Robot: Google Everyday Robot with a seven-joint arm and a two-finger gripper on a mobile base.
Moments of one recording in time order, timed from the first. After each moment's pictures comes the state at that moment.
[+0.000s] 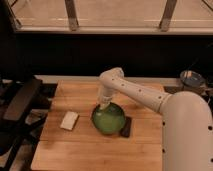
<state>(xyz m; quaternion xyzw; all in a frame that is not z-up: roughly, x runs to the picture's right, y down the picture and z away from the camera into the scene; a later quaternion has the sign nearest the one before) -0.007 0.108 0.893 -0.30 -0.20 -0.20 0.91</state>
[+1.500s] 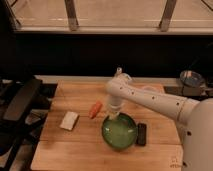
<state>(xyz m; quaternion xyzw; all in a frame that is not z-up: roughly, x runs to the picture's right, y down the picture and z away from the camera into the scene) 0.026 0.170 0.832 -0.35 -0.15 -0.18 0.91</state>
